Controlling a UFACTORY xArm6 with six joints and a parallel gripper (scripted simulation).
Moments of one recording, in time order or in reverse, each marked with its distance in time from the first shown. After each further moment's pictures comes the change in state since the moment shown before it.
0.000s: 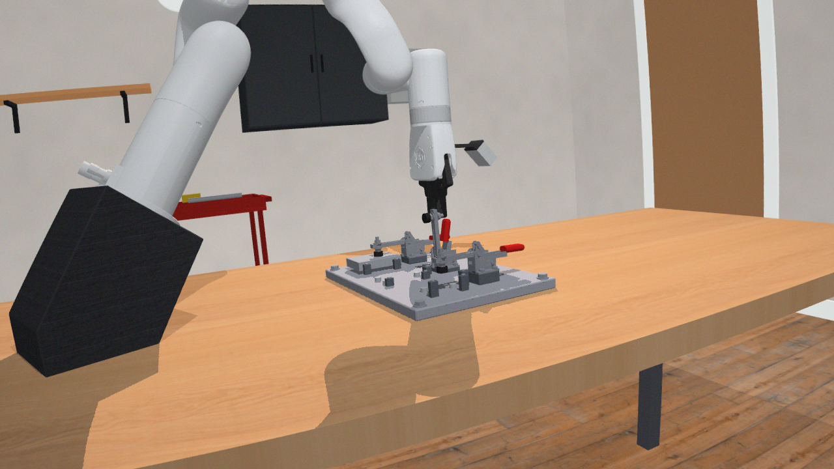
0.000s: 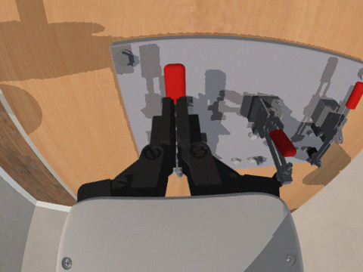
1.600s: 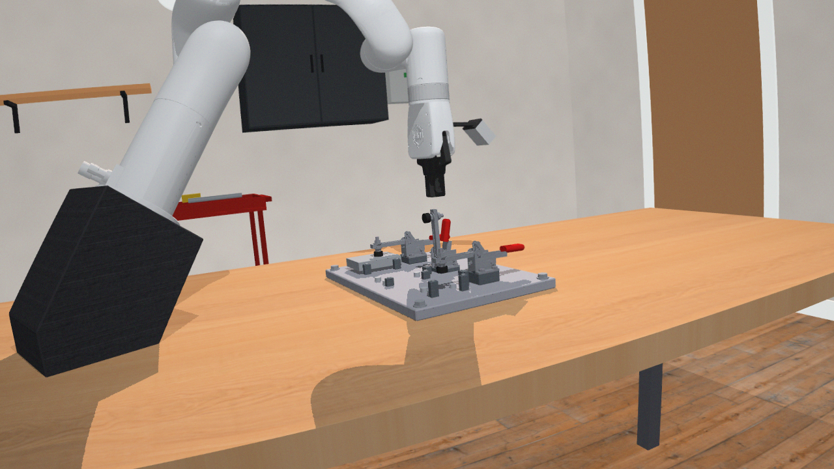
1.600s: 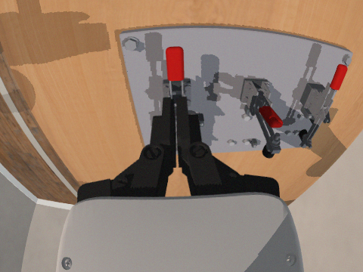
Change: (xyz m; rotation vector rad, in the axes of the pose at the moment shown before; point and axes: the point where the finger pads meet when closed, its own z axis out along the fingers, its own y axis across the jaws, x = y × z) arm 0.000 0.000 -0.040 0.000 -0.001 0.000
